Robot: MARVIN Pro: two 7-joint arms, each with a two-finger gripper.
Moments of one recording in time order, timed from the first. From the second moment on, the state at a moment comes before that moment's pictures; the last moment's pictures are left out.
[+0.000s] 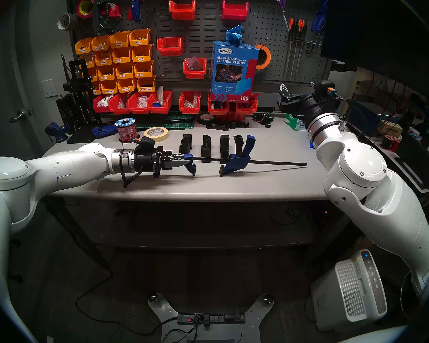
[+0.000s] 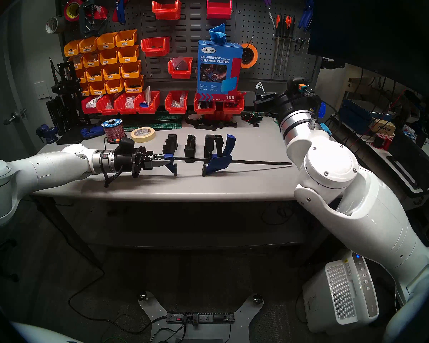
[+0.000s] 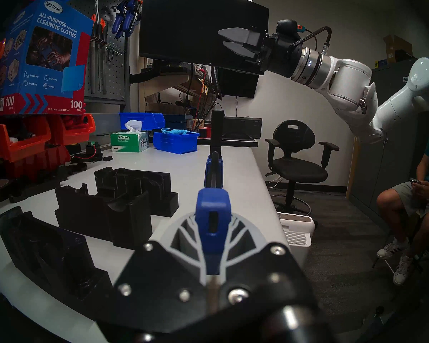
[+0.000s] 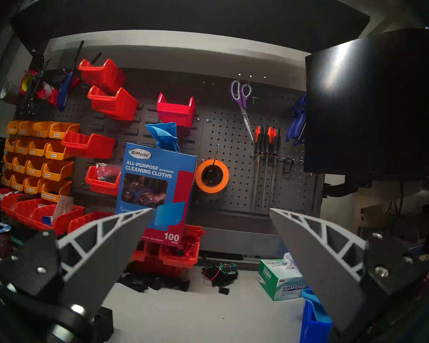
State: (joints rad) left arm 0.26 -0.84 0.32 -0.76 -1.74 -0.46 -1.38; right arm -1.22 -0.61 1.10 -2.29 0.80 0.25 -0.79
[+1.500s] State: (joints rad) left arm 0.27 -0.85 0.30 -0.74 -1.73 -0.45 -1.39; right arm -1.13 -0.84 0.88 -2.41 0.93 0.50 -0.90
